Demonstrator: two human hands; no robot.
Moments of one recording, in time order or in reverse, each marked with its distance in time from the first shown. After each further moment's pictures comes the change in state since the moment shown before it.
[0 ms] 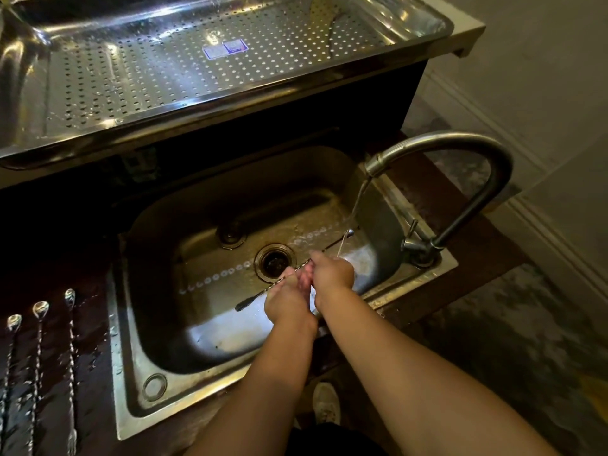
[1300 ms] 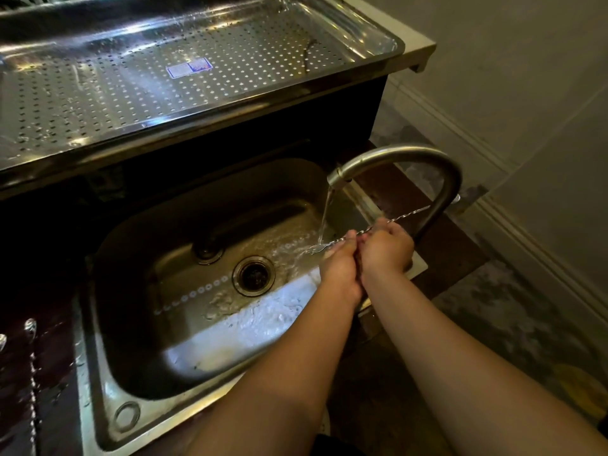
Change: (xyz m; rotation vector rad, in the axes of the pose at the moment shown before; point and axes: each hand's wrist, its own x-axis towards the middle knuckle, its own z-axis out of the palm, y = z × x) left_hand -0.036 -0.053 0.097 0.261 -0.480 -0.258; right_hand 0.017 -0.085 -0.075 0.090 0.317 -0.421
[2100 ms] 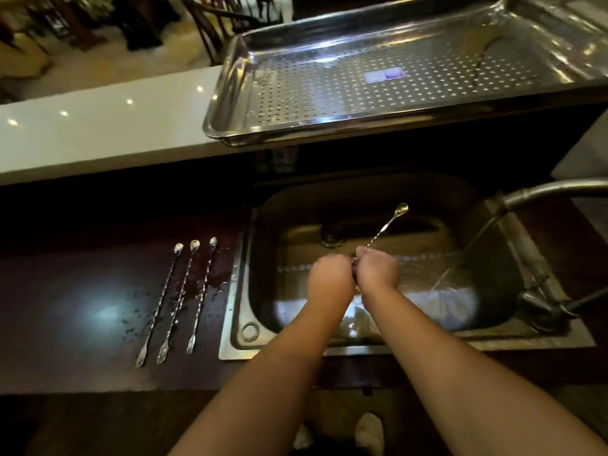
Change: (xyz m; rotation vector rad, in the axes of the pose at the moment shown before) left_hand -0.068 0.106 -0.151 1.908 0.674 0.532; right_hand -0.129 0.071 0.104 -0.316 -0.653 0.140
